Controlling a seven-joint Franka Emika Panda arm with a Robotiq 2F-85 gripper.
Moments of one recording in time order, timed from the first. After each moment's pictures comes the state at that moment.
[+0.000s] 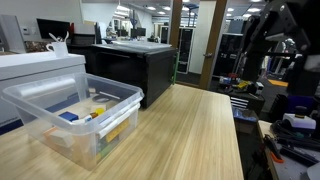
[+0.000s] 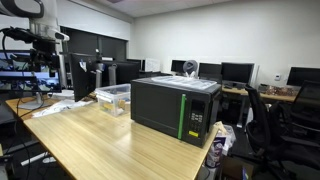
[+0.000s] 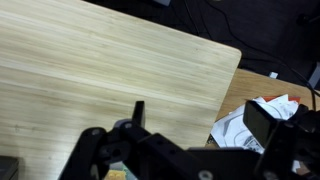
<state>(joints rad) 0.29 -0.62 0.16 -2.61 0.28 2.01 -0.01</state>
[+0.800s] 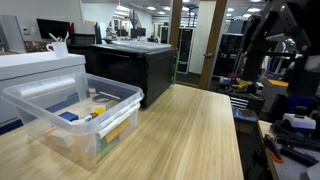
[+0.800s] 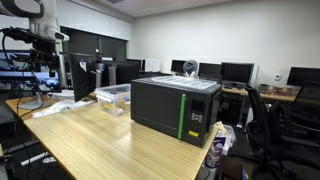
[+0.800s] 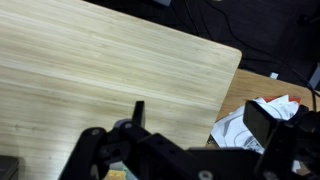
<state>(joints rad) 0.29 -0.62 0.16 -2.61 0.27 2.01 -0.01</state>
